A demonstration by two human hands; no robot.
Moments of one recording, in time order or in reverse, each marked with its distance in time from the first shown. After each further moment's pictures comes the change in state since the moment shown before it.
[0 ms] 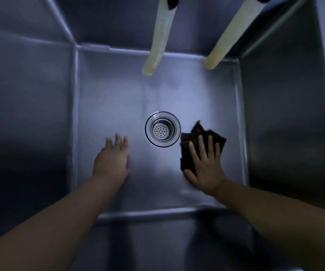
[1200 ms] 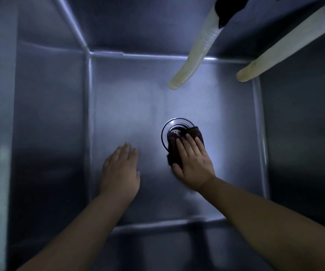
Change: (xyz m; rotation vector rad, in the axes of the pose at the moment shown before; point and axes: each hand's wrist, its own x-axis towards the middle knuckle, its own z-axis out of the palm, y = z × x) left_hand -0.012 -0.024 -0.011 -0.148 0.160 -0.010; right_hand 0.065 -0.078 -0.019 0.033 0.022 -0.005
